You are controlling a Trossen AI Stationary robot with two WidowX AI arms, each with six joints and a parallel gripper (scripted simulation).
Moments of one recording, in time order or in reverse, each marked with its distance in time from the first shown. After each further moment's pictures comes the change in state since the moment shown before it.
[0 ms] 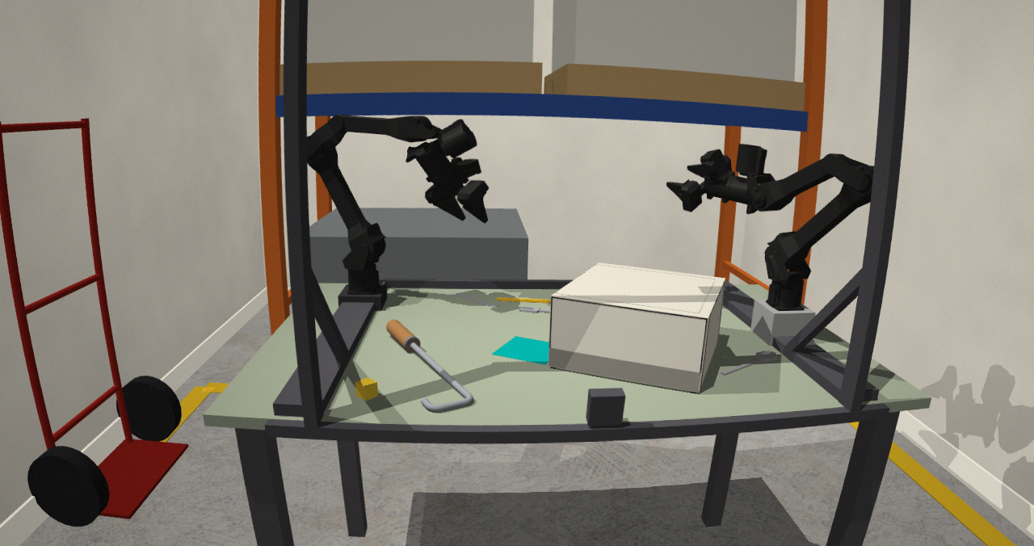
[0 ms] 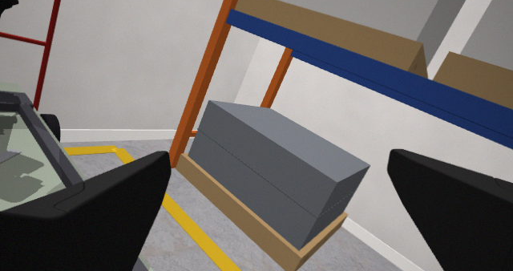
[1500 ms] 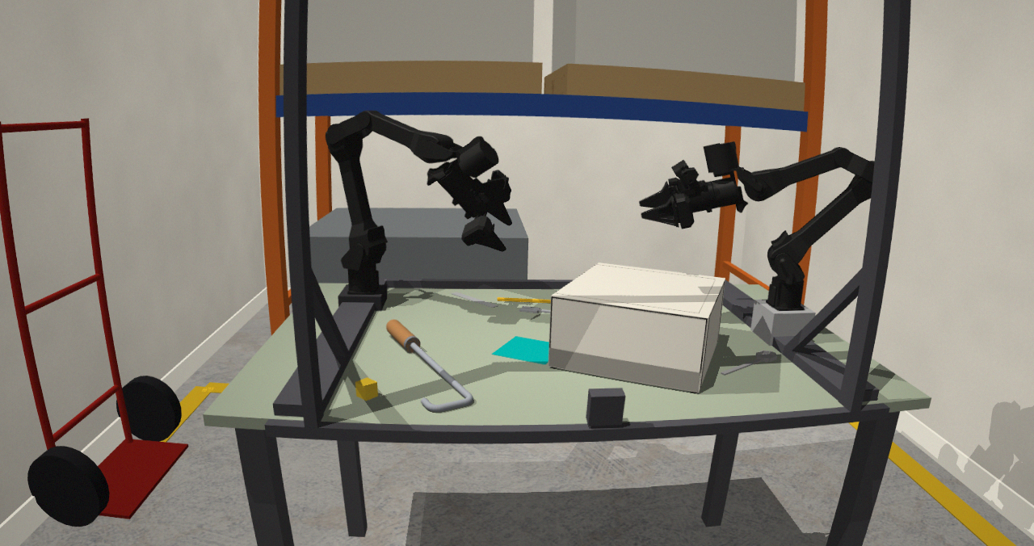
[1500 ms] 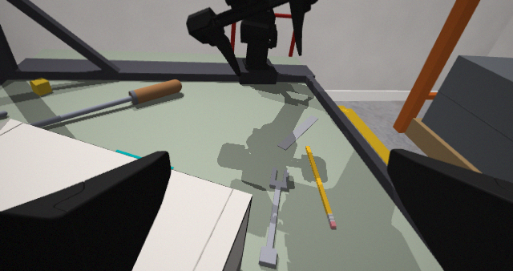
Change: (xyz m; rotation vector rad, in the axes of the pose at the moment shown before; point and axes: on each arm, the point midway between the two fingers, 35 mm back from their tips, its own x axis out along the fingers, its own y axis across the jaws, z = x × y) left arm 0.039 -0.092 -0.006 0.940 -0.142 -0.036; right arm -0.044 0.194 0.038 0.209 0.143 0.714
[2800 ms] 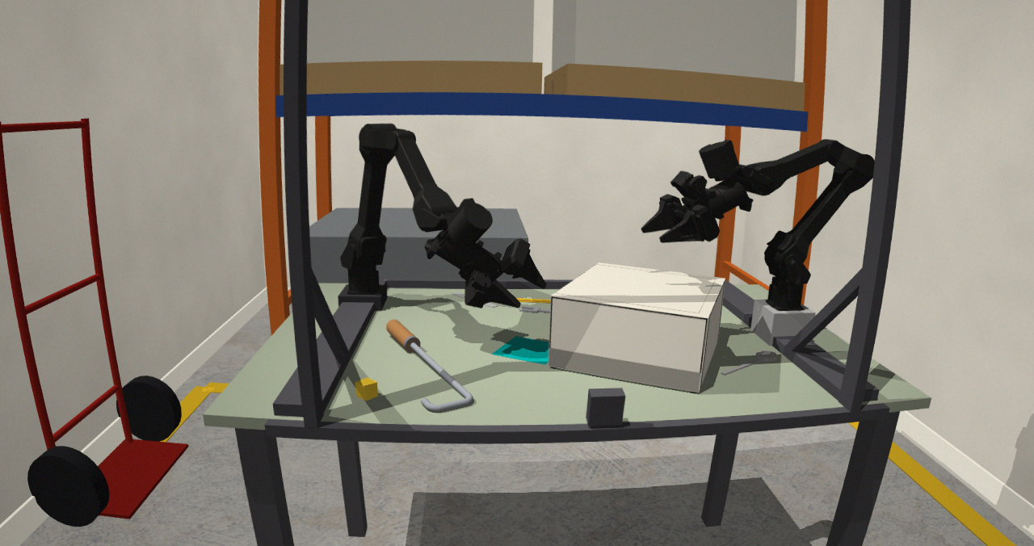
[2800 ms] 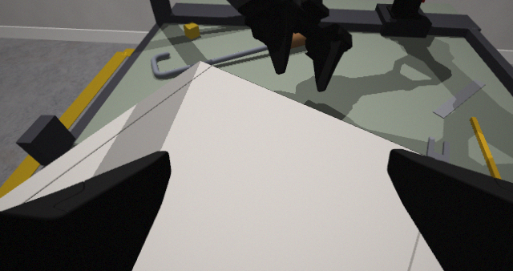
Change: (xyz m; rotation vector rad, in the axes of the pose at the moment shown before) left arm 0.044 -0.183 0.052 1.766 -0.245 0.251; right arm -0.009 0.119 -0.011 0.002 0.172 0.345
